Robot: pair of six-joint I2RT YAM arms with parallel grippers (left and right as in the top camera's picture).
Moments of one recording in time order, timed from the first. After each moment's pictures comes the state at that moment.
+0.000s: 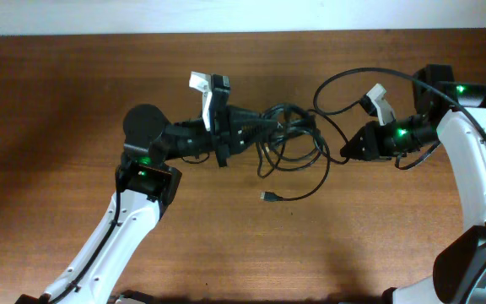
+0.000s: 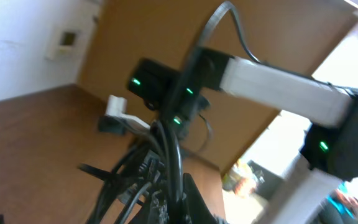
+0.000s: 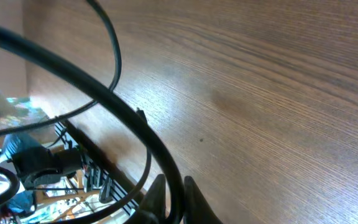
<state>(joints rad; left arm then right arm) -0.30 1.34 0.90 0.62 1.07 -0.64 -0.09 1.69 1.48 -1.36 -0.73 -0.31</state>
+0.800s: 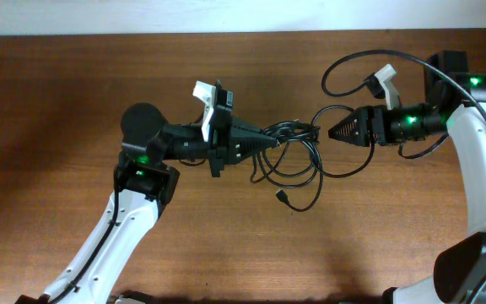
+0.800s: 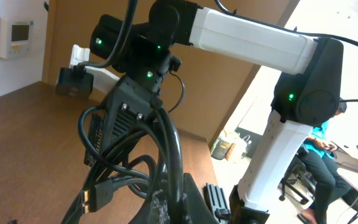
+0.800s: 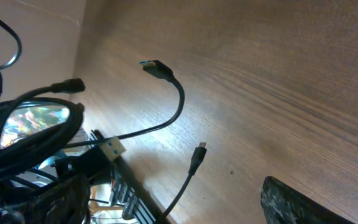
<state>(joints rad) -0.28 1.34 0.90 0.61 1.28 -0.49 -0.11 1.69 1.60 -1.38 -0.90 -0.33</state>
